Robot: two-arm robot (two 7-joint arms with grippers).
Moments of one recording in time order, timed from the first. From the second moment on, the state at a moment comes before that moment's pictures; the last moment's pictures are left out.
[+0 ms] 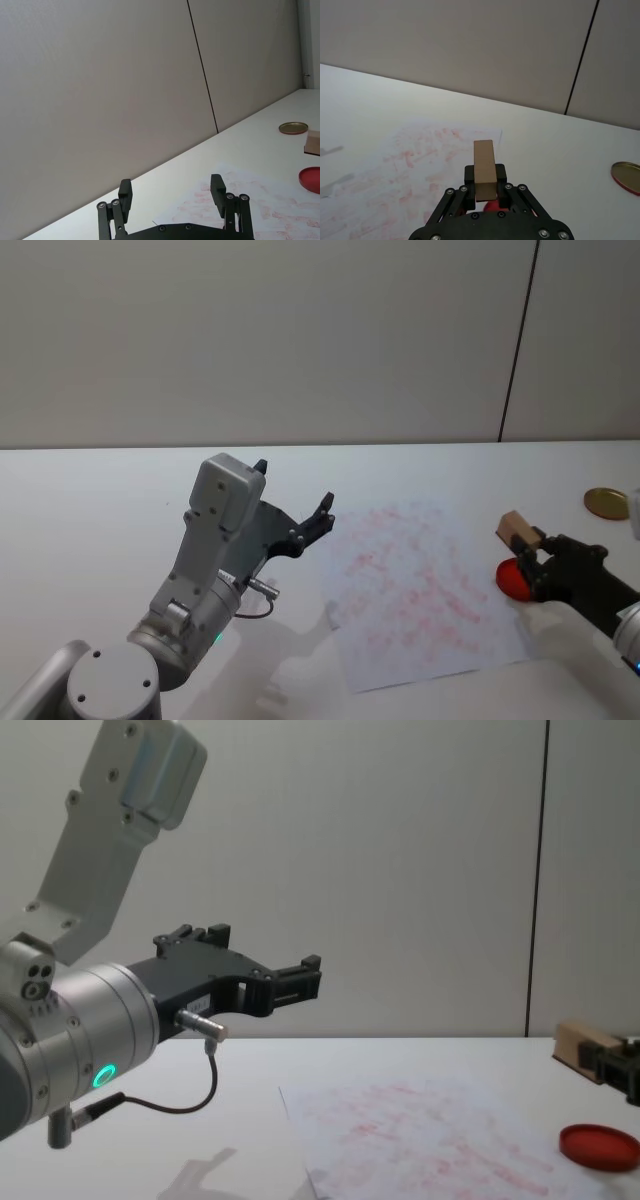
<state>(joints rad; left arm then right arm) -0.24 0.38 0.45 -1.63 -0.20 0.01 -0.01 0.11 0.37 -0.20 -1.55 0.30 0.10 0.29</state>
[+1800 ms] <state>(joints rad) -0.24 0.38 0.45 -1.63 -0.20 0.01 -0.01 0.18 0.34 -0.21 -1.35 0.23 0.13 0.30</state>
